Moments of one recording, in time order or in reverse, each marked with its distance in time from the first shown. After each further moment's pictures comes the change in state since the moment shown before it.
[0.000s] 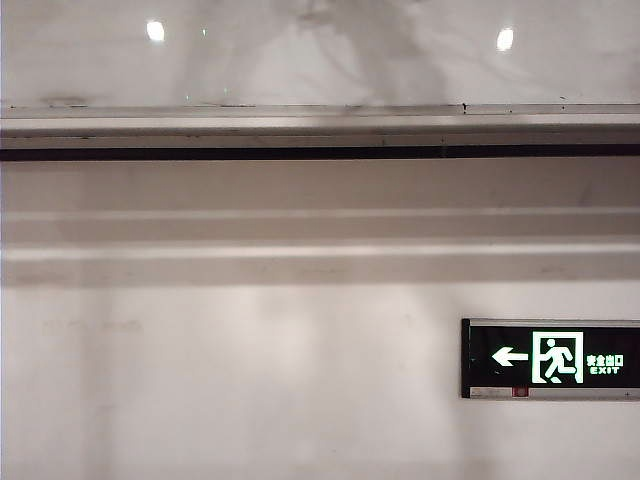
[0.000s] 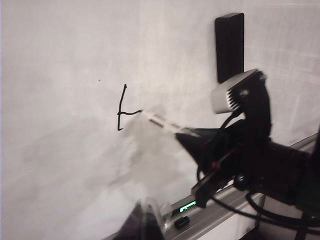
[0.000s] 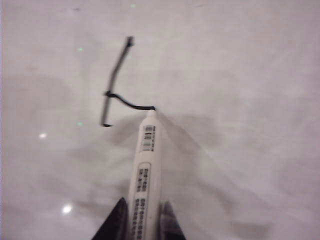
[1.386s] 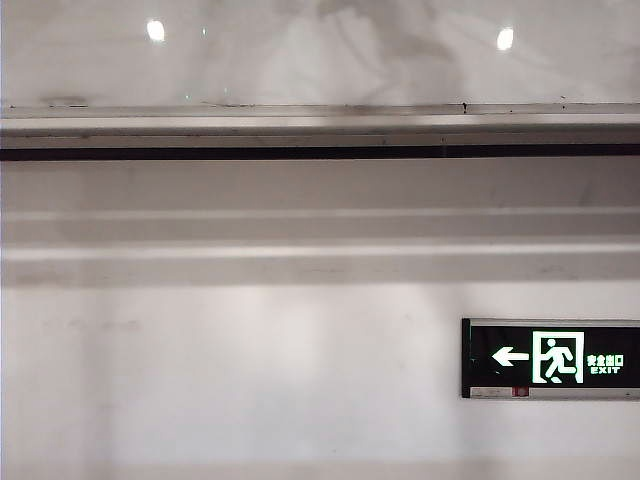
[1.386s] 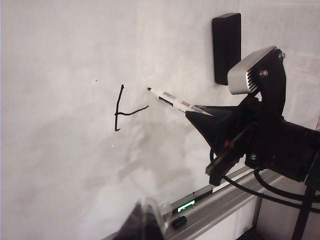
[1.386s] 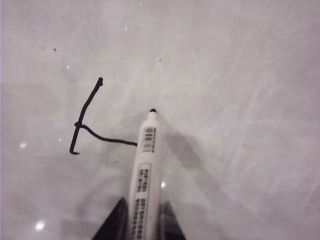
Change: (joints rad) left arm 0.000 -0.001 0.000 0.000 0.013 0.000; right arm -0.048 -0.035 -0.001 0.056 -0.072 -0.126
